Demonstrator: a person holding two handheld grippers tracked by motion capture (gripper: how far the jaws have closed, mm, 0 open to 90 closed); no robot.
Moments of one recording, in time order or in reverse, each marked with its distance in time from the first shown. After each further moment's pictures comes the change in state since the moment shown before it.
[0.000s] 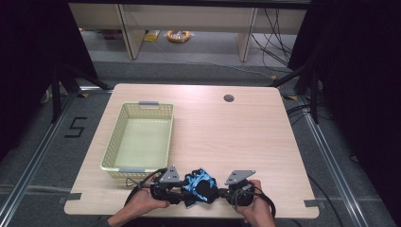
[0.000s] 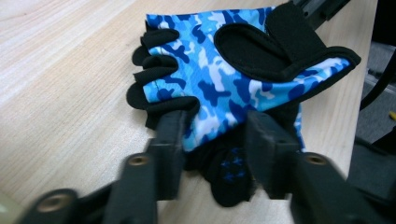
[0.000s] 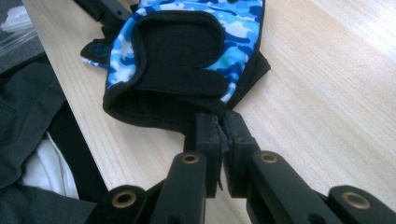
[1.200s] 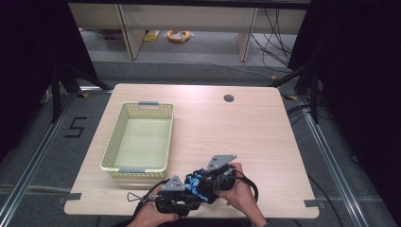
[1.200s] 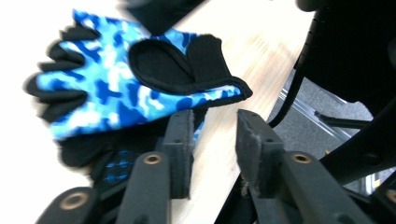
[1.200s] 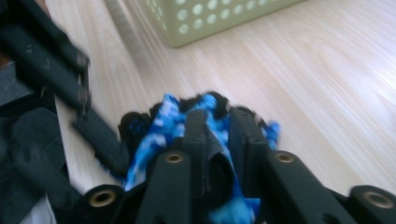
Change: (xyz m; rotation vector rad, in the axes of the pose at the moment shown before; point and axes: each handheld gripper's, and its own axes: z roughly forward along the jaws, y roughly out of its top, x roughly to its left) left arm -0.044 0.002 -0.008 -0.080 -0.103 -0.181; right arm 0.005 0.065 0.015 -0.087 0.034 -0.150
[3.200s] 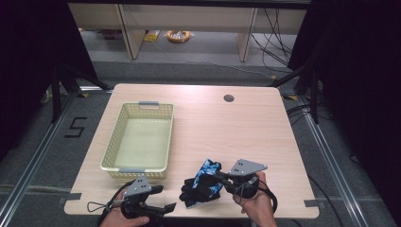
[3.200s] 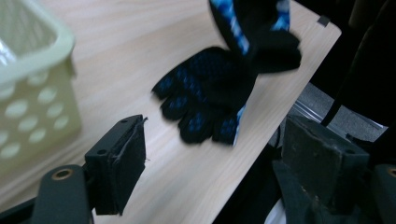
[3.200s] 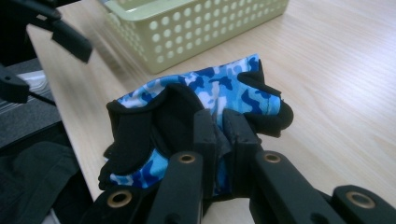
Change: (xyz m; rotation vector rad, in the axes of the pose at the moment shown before) left arm 0.010 -0.015 -0.072 -0.108 0.120 0.005; right arm 0.008 -0.025 -0.054 -0.169 -0.104 0.114
